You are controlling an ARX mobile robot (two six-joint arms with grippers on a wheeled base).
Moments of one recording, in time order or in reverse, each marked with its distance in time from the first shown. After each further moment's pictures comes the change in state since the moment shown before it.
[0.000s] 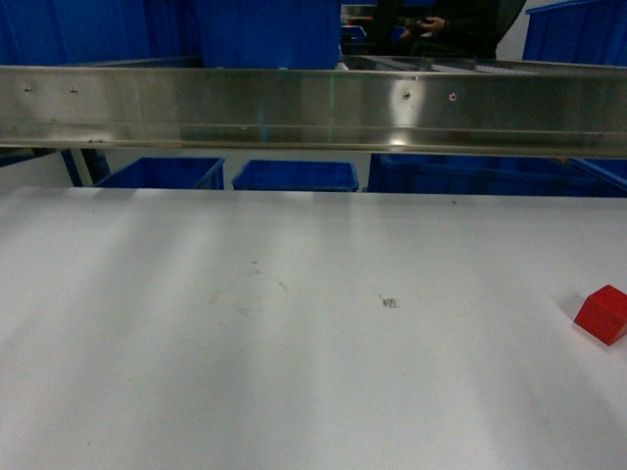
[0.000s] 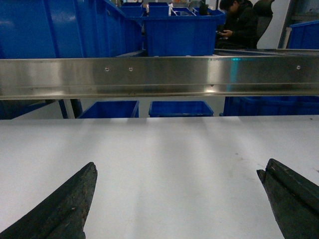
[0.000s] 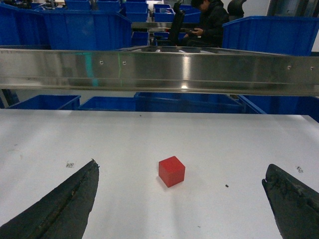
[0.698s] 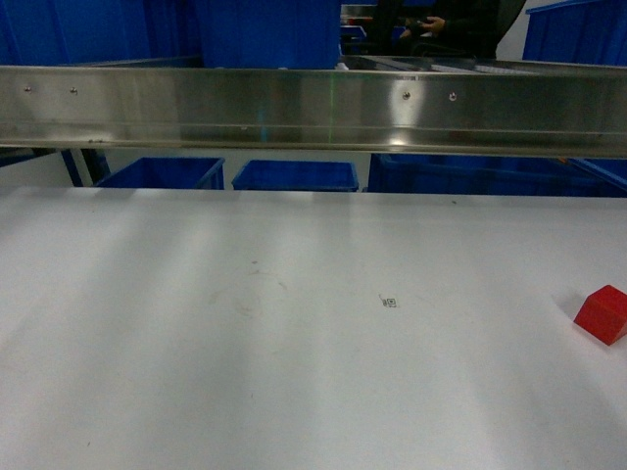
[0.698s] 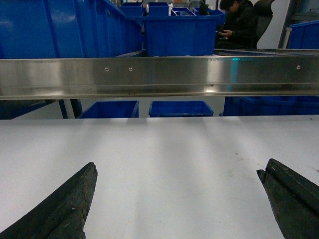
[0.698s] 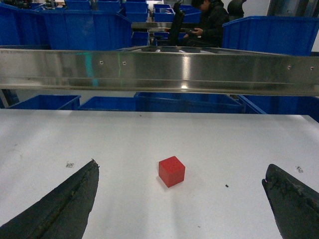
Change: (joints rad) left arm 0.000 0.000 0.000 0.000 0.000 0.000; right arm 0.000 0.000 0.000 0.000 0.000 0.000
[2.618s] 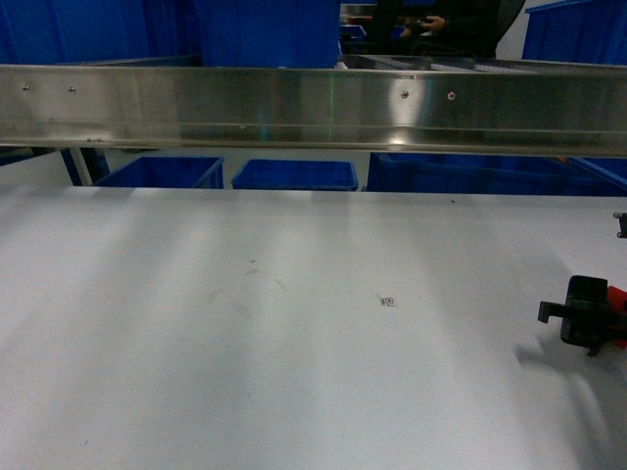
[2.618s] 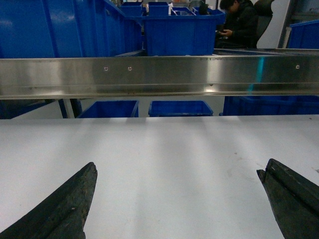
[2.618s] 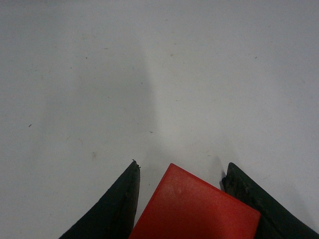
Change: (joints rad) left arm 0.000 0.000 0.000 0.000 0.000 0.000; right arm 0.048 2.093 0.721 0.834 0.249 0.134
